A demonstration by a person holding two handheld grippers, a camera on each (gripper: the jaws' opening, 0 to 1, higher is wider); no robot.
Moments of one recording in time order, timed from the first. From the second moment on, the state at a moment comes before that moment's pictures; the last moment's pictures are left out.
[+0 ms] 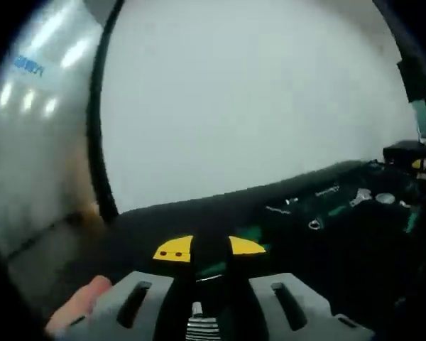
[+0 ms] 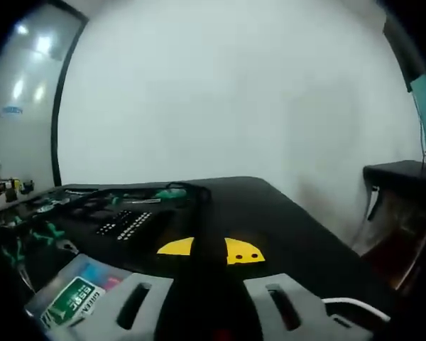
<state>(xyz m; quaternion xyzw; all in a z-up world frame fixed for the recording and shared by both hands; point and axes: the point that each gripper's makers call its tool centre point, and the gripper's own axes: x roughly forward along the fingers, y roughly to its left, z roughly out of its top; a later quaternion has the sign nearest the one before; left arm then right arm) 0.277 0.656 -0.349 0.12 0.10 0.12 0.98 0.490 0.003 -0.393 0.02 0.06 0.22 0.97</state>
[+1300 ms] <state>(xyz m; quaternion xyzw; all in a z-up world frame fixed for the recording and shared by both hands) 0.332 0.658 -0.420 0.45 0.48 -0.11 0.74 0.508 0.001 -0.392 0.05 0.06 0.22 0.97</state>
